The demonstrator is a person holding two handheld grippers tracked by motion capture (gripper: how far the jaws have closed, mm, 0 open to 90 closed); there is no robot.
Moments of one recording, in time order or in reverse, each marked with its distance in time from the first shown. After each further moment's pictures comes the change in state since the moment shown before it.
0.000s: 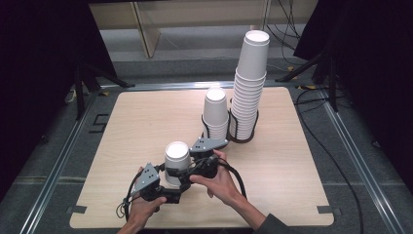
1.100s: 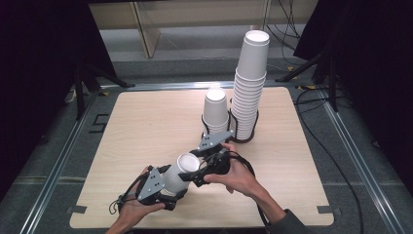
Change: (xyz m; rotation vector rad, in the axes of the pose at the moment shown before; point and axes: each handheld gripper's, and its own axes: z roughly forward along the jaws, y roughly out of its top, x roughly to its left) left arm -0.004 0.008 -0.011 0.217 -0.039 0.340; right arm -0.004 0.021 -0.039 0.223 0.088 -0.089
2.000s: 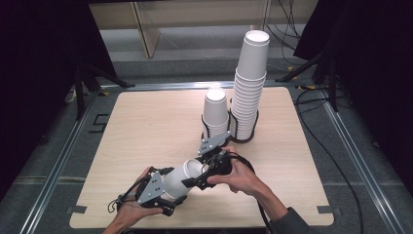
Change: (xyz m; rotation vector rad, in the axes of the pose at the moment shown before) left arm -0.001 -0.004 -0.003 -0.035 -0.062 0.066; right arm -0.009 -0.010 0.003 0.081 0.104 0.014
